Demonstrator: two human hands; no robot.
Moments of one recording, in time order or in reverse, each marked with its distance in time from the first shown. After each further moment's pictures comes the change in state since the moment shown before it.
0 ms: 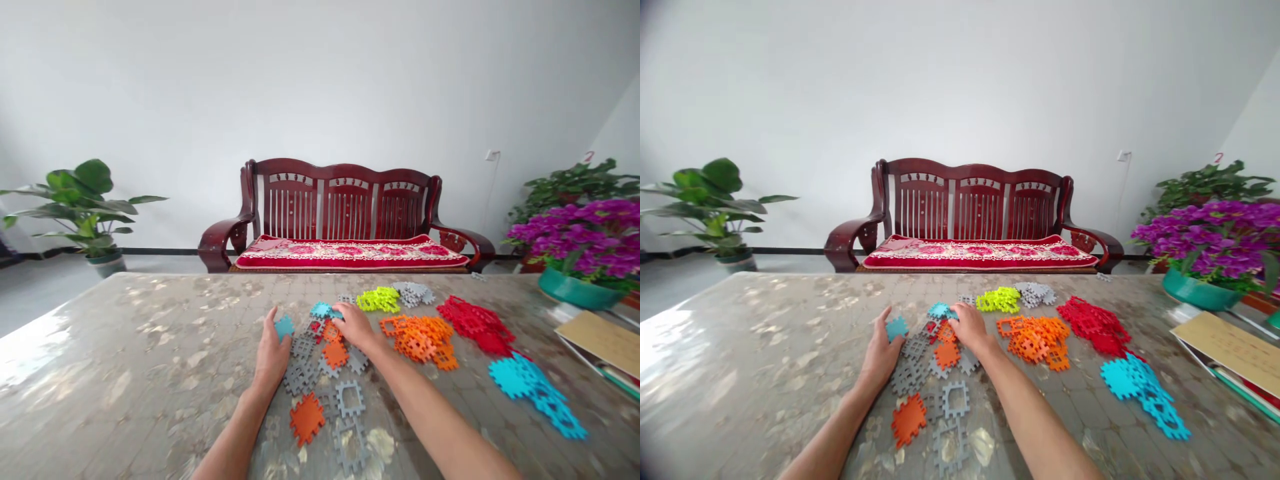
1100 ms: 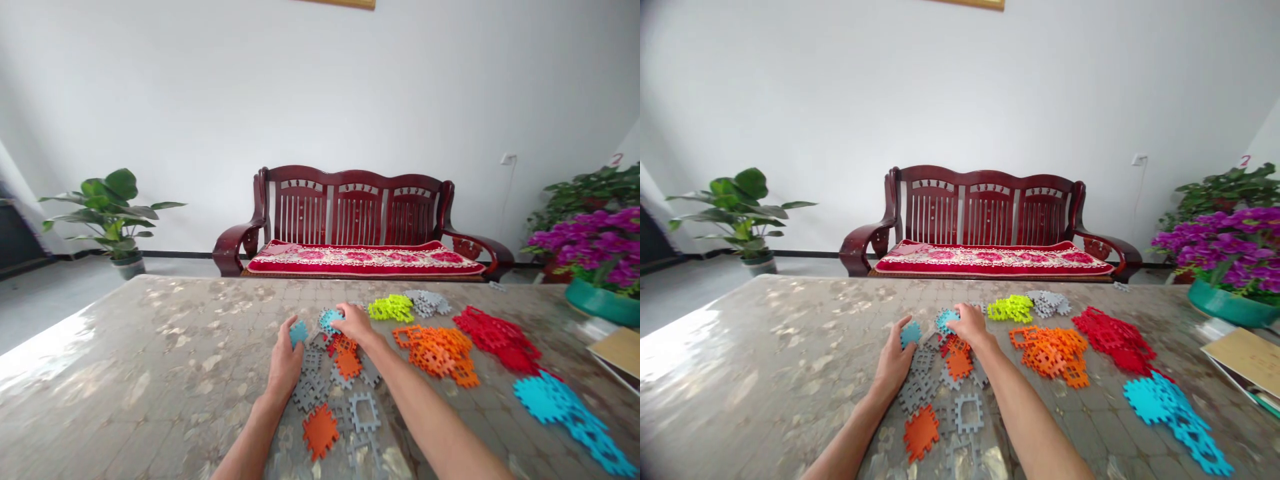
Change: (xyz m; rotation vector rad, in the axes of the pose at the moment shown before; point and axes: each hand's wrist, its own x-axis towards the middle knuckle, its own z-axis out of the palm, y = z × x) left_hand -0.001 0.008 -0.003 -0.005 -0.035 -0.035; right_hand 0.030 -0.029 0.005 -0.054 -0.084 0.242
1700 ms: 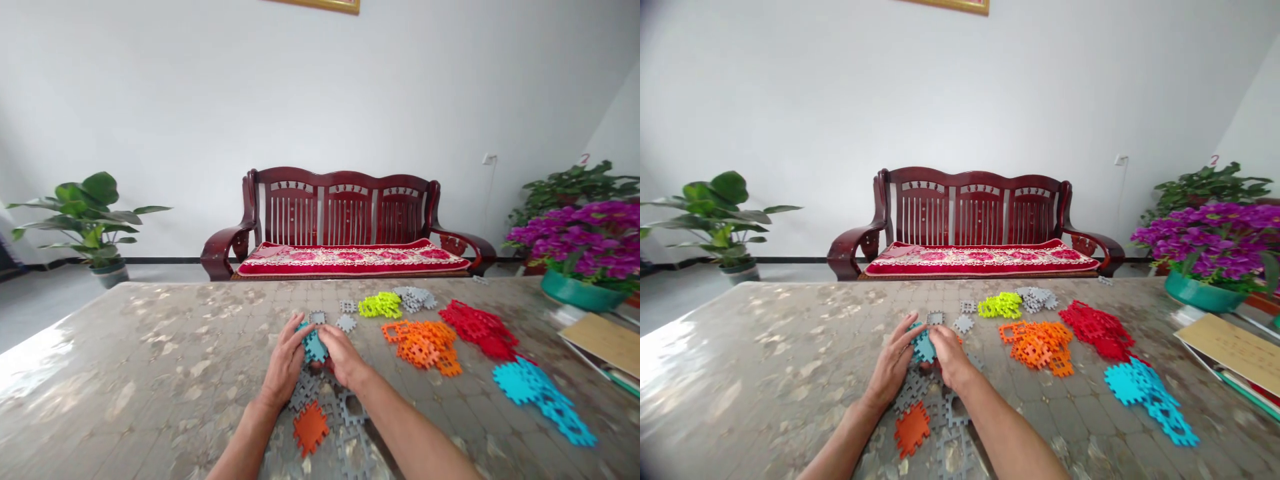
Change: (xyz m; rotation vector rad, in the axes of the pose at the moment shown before) left_hand -0.008 0.000 0.000 -0.075 -0.158 0.537; right_hand -0.080 -0.047 0.013 1.078 -0.160 0.220
